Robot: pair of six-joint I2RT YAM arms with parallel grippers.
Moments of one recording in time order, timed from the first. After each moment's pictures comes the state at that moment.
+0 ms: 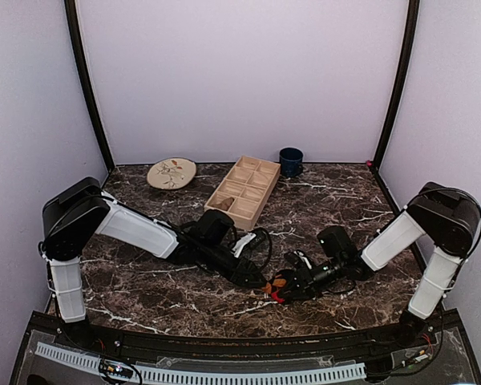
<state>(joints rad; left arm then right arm) -0.94 1.96 1.03 0.16 0.63 -0.40 0.71 1.75 0.47 0.40 -0.90 0.86</state>
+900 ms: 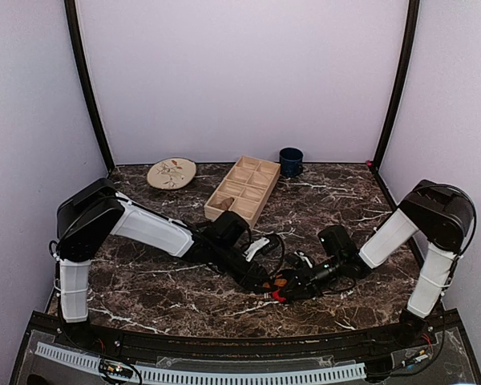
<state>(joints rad) -0.98 2.05 1.17 0.03 0.62 -0.28 0.66 1.81 0.49 0.43 -1.01 0.89</state>
